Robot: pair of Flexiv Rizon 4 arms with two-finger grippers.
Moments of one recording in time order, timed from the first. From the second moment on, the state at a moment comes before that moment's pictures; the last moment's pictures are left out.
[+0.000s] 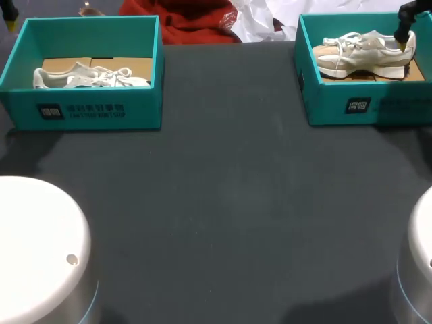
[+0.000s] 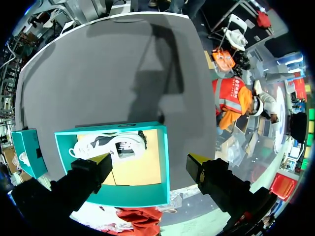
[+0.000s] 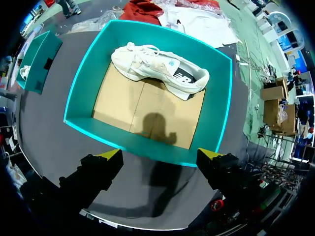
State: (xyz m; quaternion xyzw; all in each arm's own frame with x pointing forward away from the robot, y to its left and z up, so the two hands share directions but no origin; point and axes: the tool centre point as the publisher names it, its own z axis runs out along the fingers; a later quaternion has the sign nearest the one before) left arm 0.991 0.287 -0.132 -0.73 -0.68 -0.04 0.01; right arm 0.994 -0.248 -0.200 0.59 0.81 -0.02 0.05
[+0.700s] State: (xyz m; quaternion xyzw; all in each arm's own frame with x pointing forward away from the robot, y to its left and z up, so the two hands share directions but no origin) left arm 0.991 0.287 -0.132 -0.73 -0.68 -0.03 0.01; right arm 1.027 -0.265 -0.217 0.67 0.74 -0.05 0.01
